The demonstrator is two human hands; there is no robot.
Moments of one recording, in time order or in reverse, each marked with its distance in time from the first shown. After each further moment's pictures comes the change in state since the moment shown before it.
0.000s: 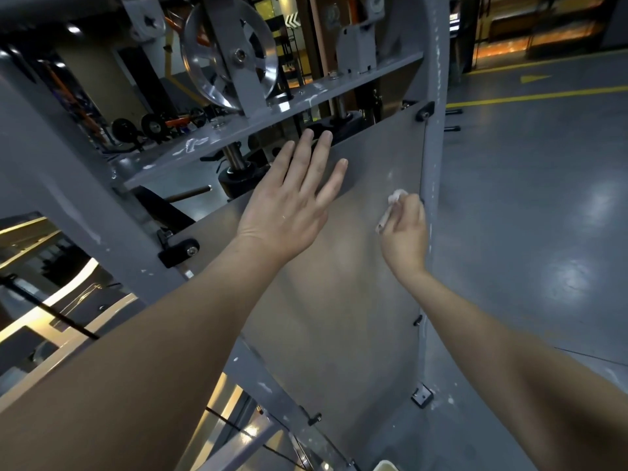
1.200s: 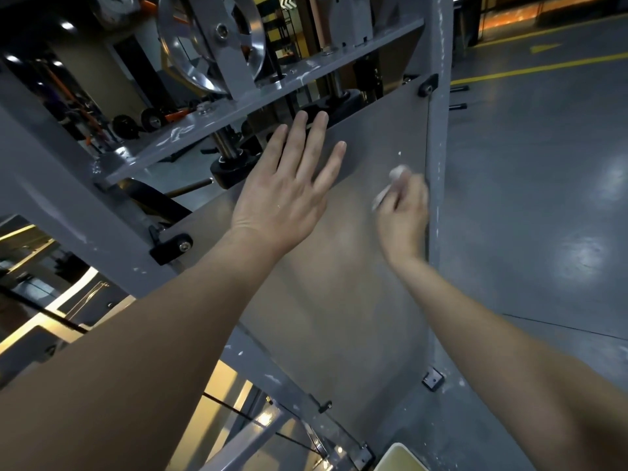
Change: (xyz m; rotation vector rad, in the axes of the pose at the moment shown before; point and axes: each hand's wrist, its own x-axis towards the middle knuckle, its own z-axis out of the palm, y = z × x) left_hand 0.001 0.001 0.000 -0.014 -0.016 -0.002; right_hand -0.002 -0.025 0.013 0.065 0.193 0.112
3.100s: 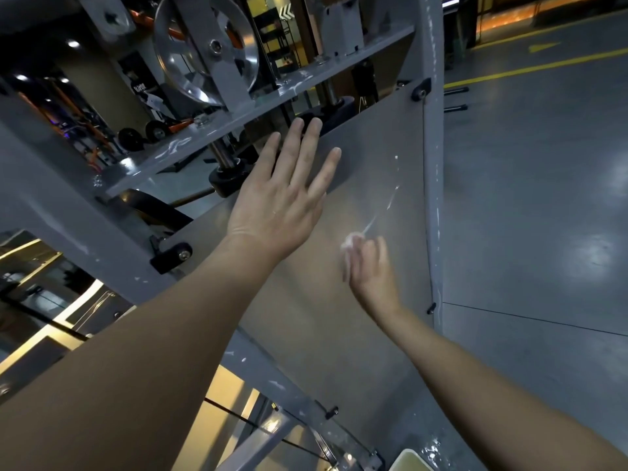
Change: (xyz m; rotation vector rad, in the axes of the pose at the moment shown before) left_hand -0.001 -0.003 -0.001 -0.002 -0.020 0.005; right_hand -0.089 0.027 0.001 -0.039 -0.408 -0.129
